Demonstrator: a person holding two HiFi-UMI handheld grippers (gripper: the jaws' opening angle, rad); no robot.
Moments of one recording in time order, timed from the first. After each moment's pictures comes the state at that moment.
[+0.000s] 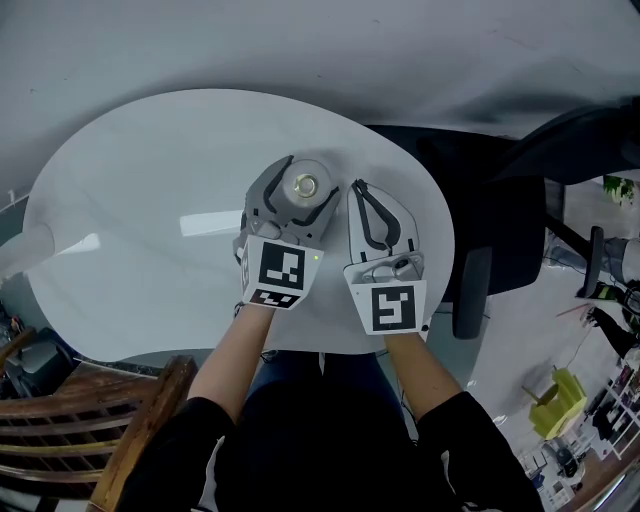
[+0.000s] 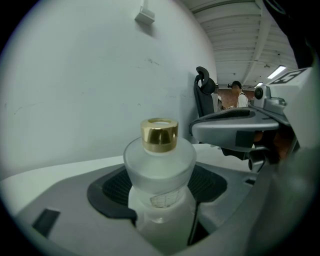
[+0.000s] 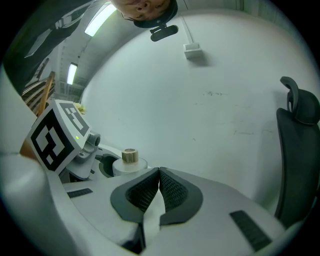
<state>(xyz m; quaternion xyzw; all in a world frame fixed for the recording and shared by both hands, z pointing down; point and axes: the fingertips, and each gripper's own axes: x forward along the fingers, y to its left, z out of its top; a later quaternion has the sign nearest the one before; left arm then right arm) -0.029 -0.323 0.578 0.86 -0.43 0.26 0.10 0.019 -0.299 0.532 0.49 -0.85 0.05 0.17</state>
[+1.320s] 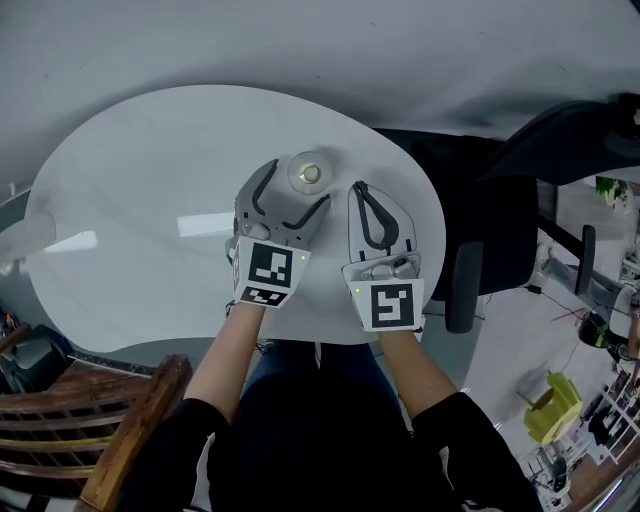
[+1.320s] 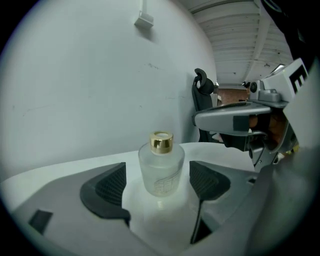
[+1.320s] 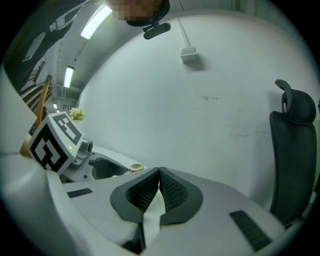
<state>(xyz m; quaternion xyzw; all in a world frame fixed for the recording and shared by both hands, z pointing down) -0.040 -0.301 0.576 0.86 -0.44 0.26 0.10 0.026 -0.286 0.514 0.49 -0.85 0.06 0.16</state>
